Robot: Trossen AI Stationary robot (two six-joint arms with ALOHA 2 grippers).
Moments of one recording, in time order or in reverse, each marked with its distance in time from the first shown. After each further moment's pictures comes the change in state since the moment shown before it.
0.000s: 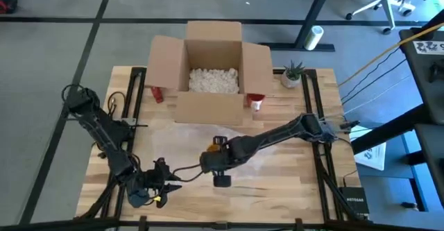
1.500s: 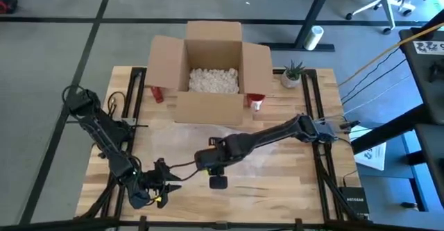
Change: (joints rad) left arm -0.005 0.012 0.000 -0.019 -0.003 -0.017; right arm -0.009 0.049 0.199 -0.112 -0.103 -0.006
